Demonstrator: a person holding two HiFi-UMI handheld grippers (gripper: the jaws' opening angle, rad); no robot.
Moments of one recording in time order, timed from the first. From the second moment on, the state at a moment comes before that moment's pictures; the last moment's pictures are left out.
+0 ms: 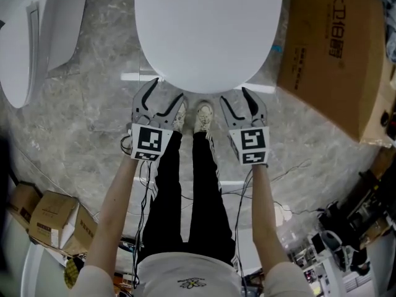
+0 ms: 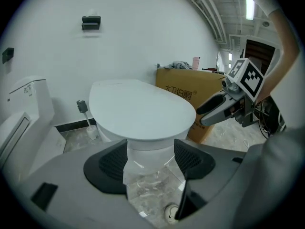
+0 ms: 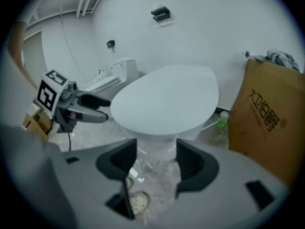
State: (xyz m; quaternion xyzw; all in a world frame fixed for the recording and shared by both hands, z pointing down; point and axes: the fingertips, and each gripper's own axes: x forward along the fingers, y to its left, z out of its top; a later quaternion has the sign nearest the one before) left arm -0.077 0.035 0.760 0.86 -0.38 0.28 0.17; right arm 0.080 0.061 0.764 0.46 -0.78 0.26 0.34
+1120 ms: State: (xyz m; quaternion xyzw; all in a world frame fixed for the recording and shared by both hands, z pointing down) left arm -0.064 0.029 0.751 0.85 -0.39 0.30 0.20; right arm 0.077 0.051 0.756 0.47 -0.75 0.29 0.36
